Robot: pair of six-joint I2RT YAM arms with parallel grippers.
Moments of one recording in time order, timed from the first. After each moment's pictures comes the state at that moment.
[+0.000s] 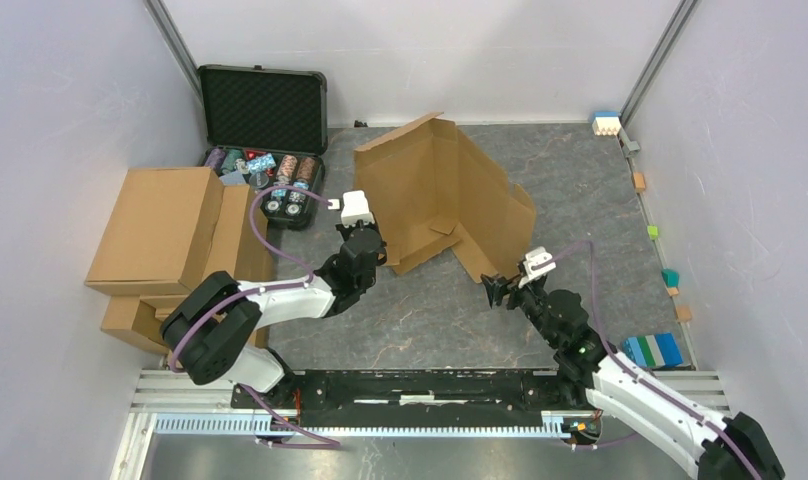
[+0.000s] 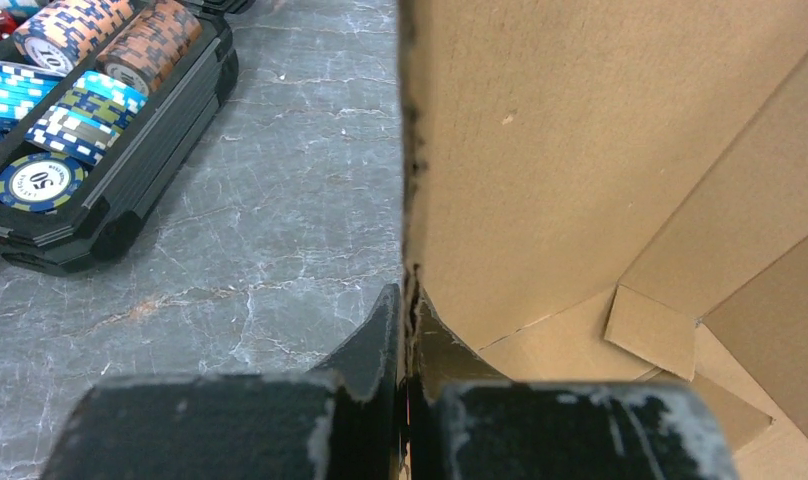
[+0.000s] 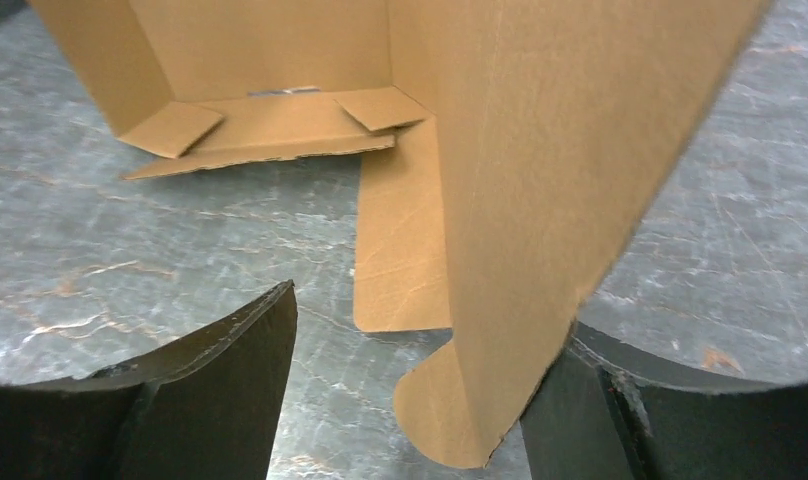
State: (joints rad) left arm -0.79 1.46 0.58 0.65 -0.84 -0.33; right arm 0.68 0.50 0.02 0.38 0.18 0.05
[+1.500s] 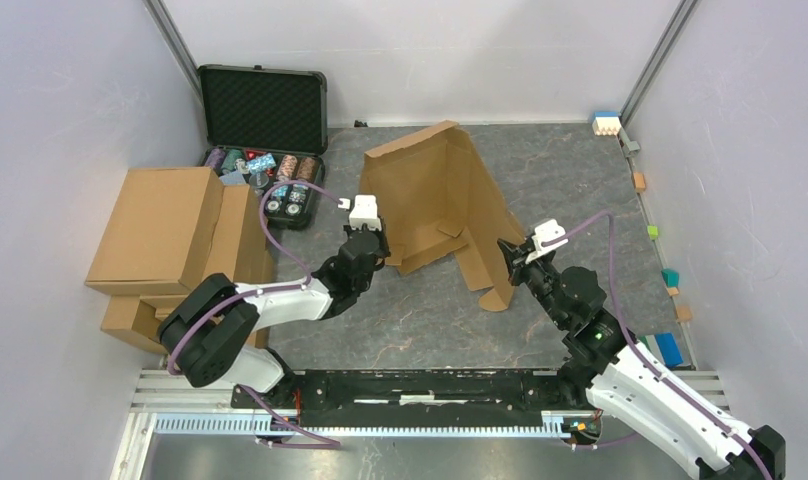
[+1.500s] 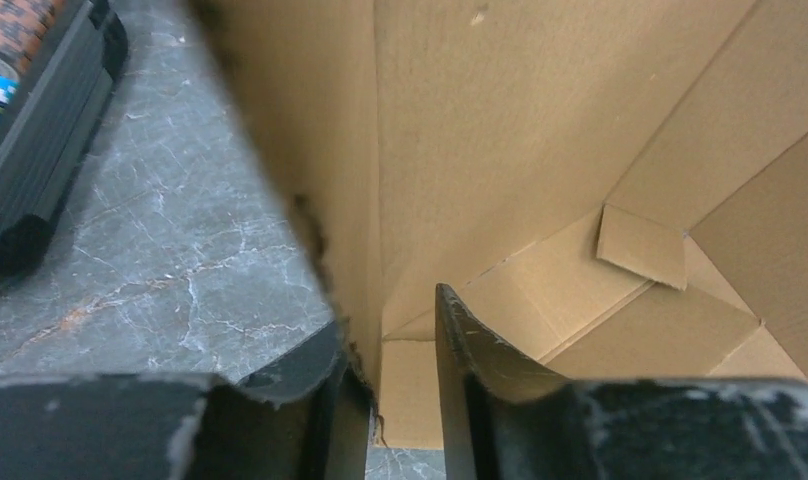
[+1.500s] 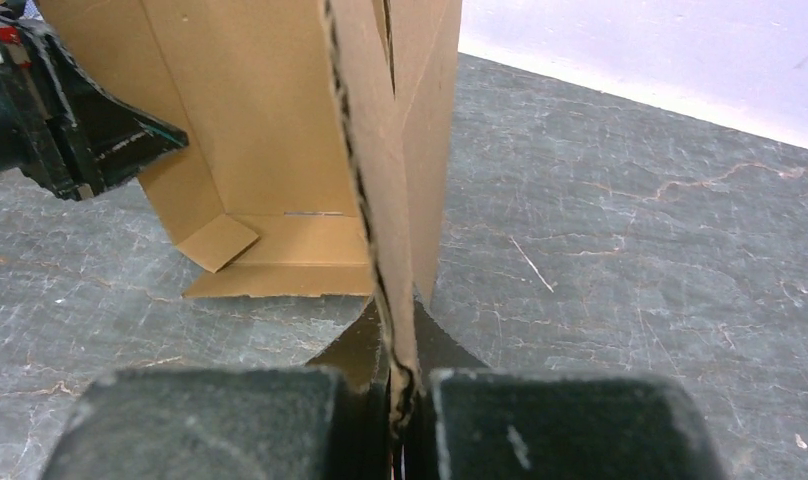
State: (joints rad) left arm -0.78 1.44 0.55 0.63 -0.65 -0.27; right arm 0.68 0.55 0.36 0.15 0.20 -0.01
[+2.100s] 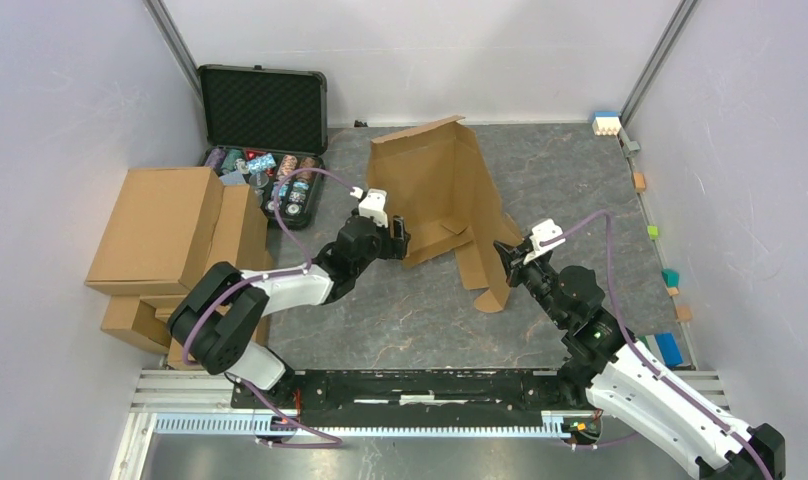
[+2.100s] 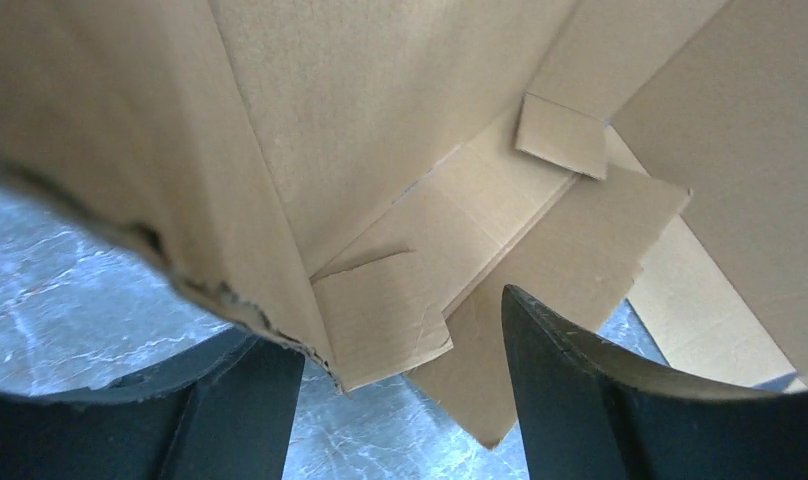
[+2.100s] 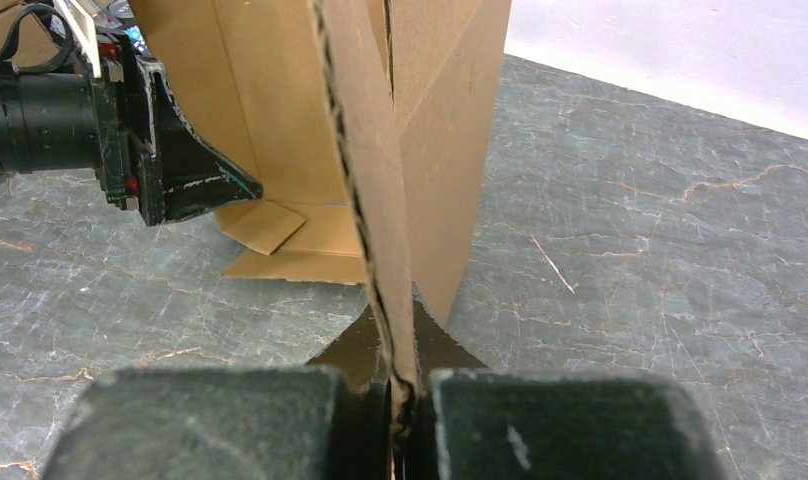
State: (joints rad) left arm -0.67 1.51 0.62 0.50 -0.21 -0.31; right arm 0.68 0.56 0.36 0.16 0.16 0.01
